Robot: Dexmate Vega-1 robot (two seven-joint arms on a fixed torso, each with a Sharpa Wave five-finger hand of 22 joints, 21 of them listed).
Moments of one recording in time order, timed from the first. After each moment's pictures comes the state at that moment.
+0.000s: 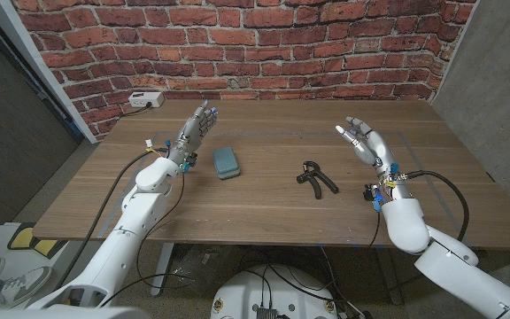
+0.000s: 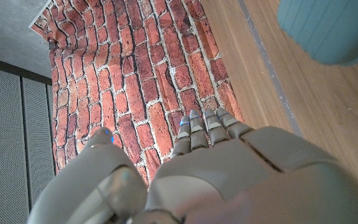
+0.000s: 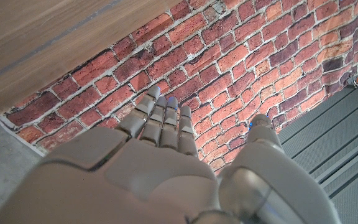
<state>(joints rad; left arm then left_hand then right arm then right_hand) 0.94 0.34 0.08 -1.44 -0.39 -0.18 -0.23 0.38 -0.05 0.18 0.06 0.31 0.16 0.09 0.23 0.18 0.21 0.04 0.23 0.18 0.13 0.05 0.20 0.18 0.04 -0.01 0.22 0.18 -1.43 -0.79 -0.25 -2.12 -0.17 0.00 -0.62 0.34 0.03 0.30 -0.16 0.18 0.27 0.07 0.21 0.19 0.31 0.09 0.23 0.18 0.23 0.04 0.20 0.18 0.32 -0.04 0.24 0.18</state>
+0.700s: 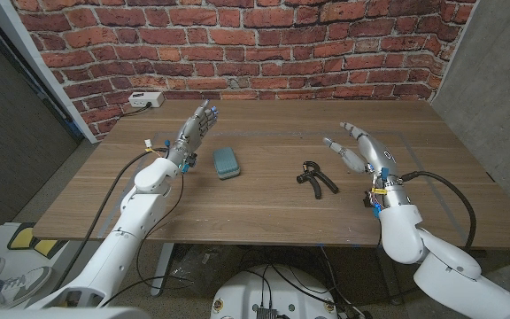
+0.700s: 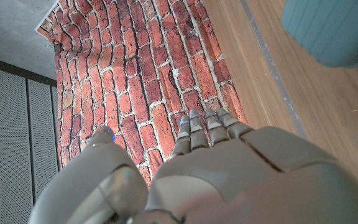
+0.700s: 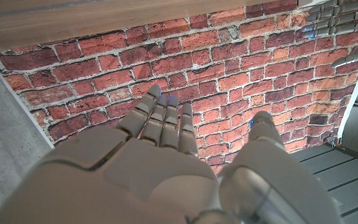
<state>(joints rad) 0.96 0.35 0.08 -1.46 -0.40 -0.19 -0.24 0.39 -0.04 0.18 0.06 0.30 0.17 0.09 0.23 0.18 0.21 0.03 0.22 0.18 0.13 0.04 0.20 0.18 0.04 -0.01 0.22 0.18 -1.46 -0.85 -0.32 -2.28 -0.40 -0.31 -0.61 0.36 0.01 0.30 -0.17 0.18 0.30 0.06 0.22 0.19 0.34 0.07 0.23 0.18 0.24 0.04 0.20 0.18 0.33 -0.04 0.24 0.18</state>
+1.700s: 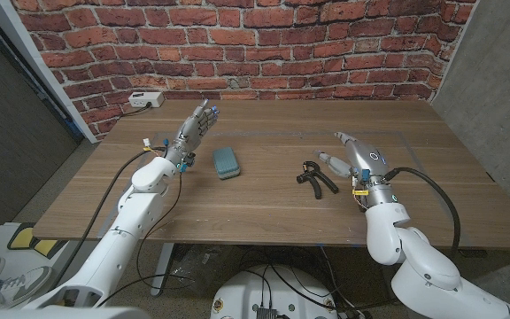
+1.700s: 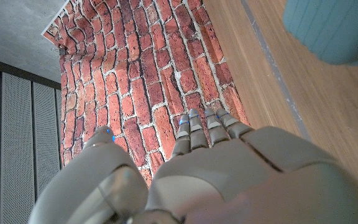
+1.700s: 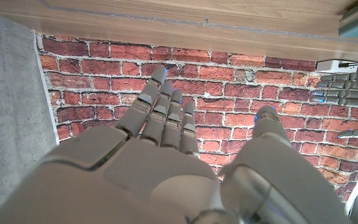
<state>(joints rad) 0.95 0.36 0.08 -1.44 -0.41 -0.20 -0.28 0.39 -0.04 0.18 0.06 0.30 0.18 0.08 0.22 0.18 0.23 0.03 0.22 0.18 0.14 0.04 0.20 0.18 0.04 -0.01 0.22 0.18 -1.32 -0.86 -0.57 -2.42 -0.70 -0.83 -0.39 0.41 -0.02 0.31 -0.16 0.18 0.33 0.04 0.21 0.19 0.45 0.04 0.25 0.18 0.48 -0.02 0.23 0.18 0.58 -0.06 0.31 0.18</state>
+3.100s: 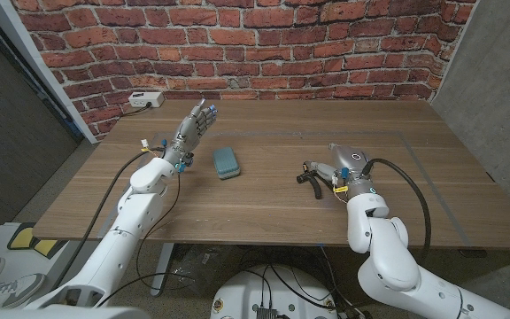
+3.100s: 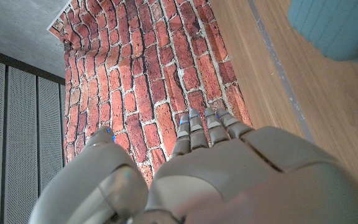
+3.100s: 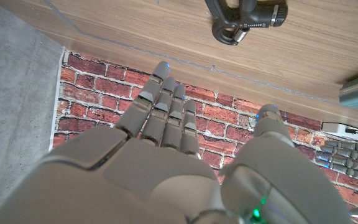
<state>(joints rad) 0.95 0.35 0.06 -1.43 -0.43 -0.21 -0.30 0.39 -0.03 0.18 0.06 0.29 0.19 0.08 0.21 0.18 0.23 0.02 0.22 0.18 0.15 0.04 0.20 0.18 0.04 0.00 0.21 0.18 -1.10 -0.77 -0.85 -2.36 -1.13 -1.14 0.11 0.42 -0.03 0.31 -0.15 0.18 0.36 0.04 0.21 0.19 0.51 0.03 0.26 0.18 0.54 -0.02 0.21 0.18 0.62 -0.06 0.31 0.19</state>
